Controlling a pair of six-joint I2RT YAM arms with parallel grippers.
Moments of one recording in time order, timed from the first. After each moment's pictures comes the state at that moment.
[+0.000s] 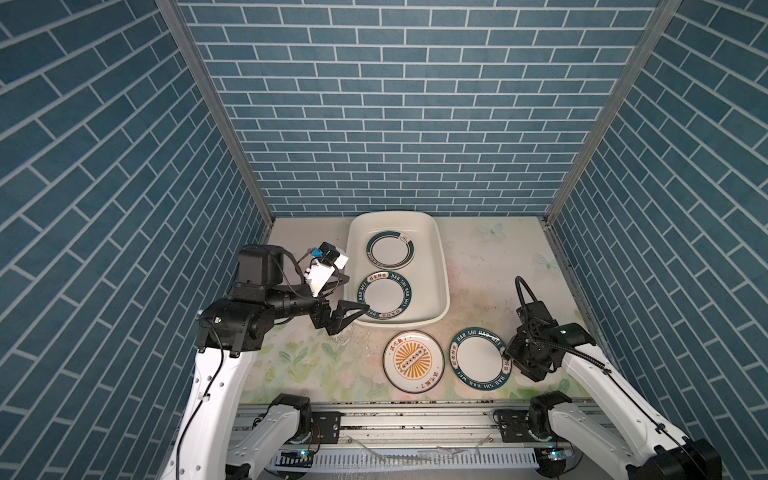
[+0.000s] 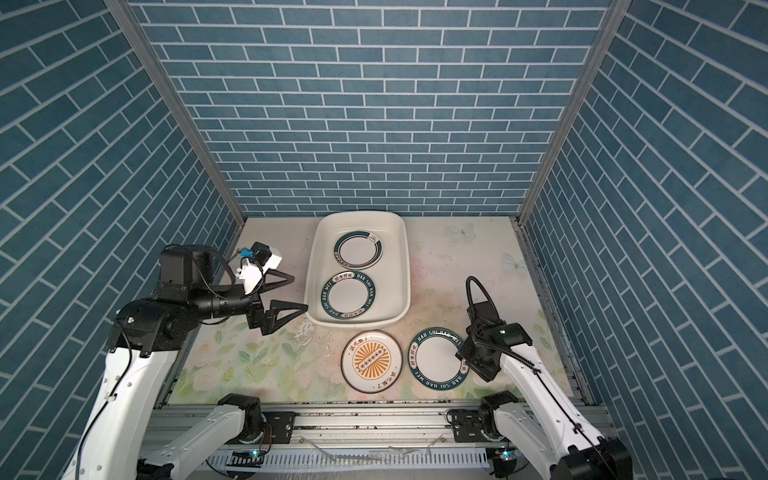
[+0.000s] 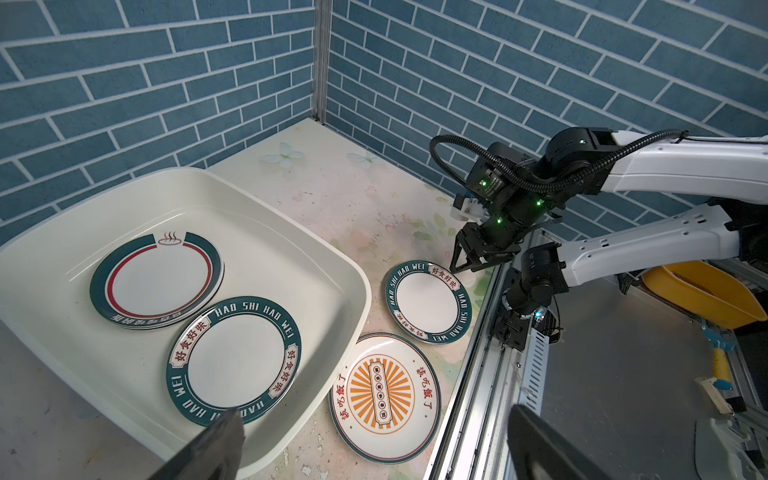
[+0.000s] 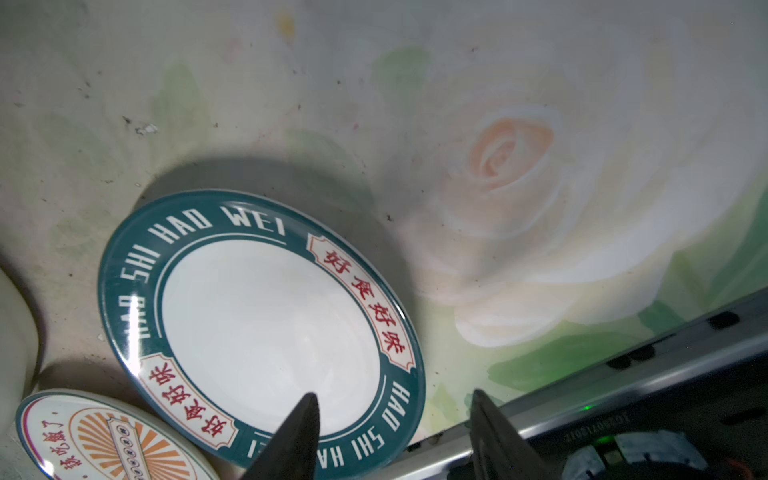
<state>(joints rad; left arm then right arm) -0.16 0.94 1.34 -1.09 0.87 0.33 0.30 0.89 0.58 -1.09 -0.09 0.94</state>
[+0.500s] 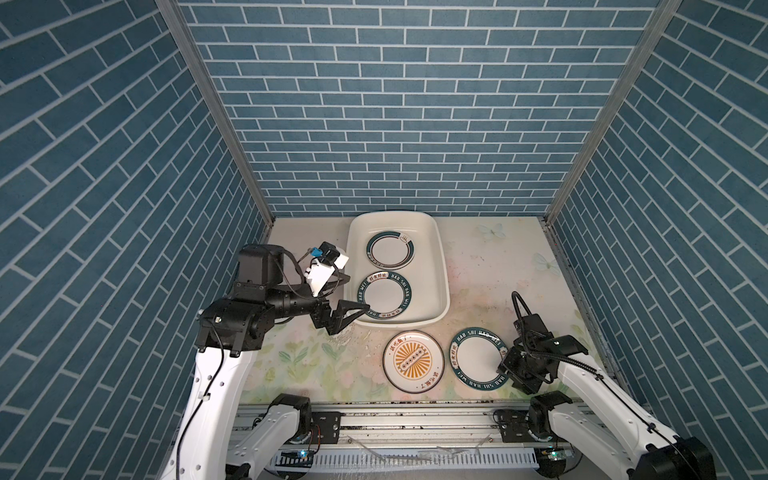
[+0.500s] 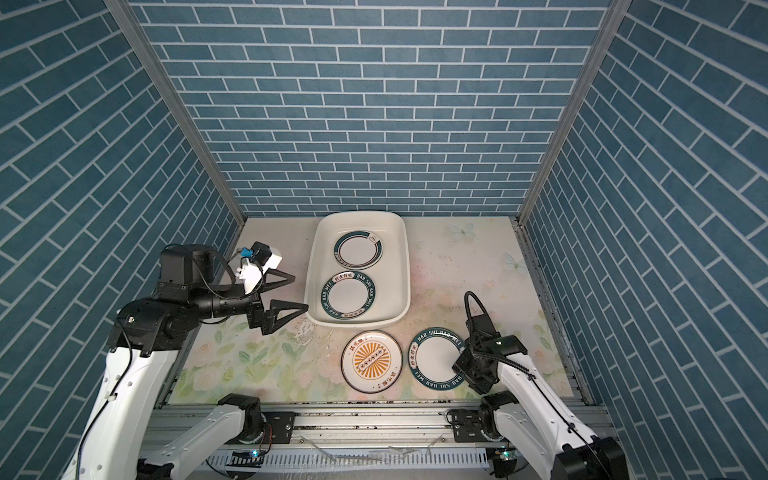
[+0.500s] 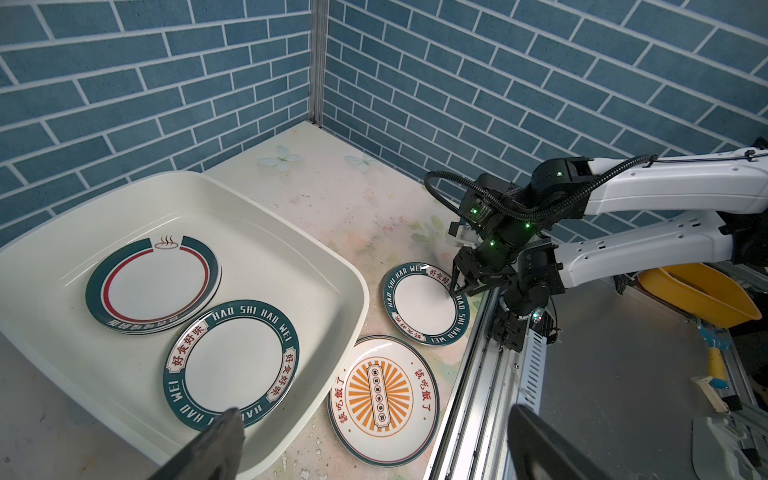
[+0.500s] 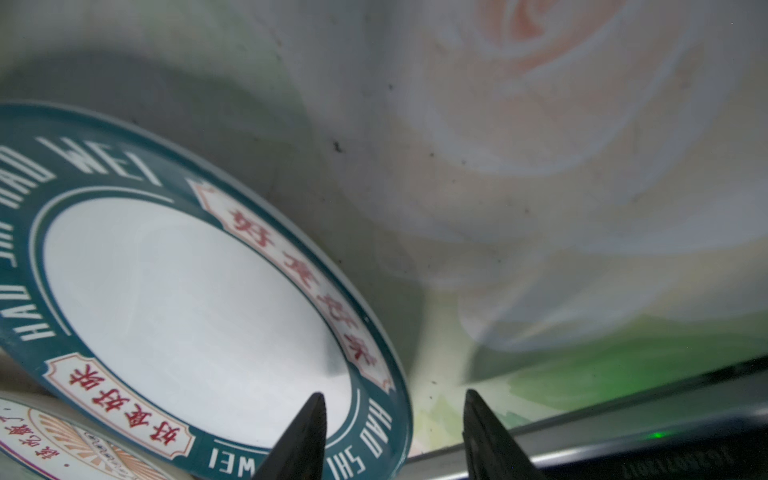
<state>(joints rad) -0.16 0.94 1.34 -1.08 0.88 0.33 0.30 0.86 0.43 -0.99 -0.20 0.99</state>
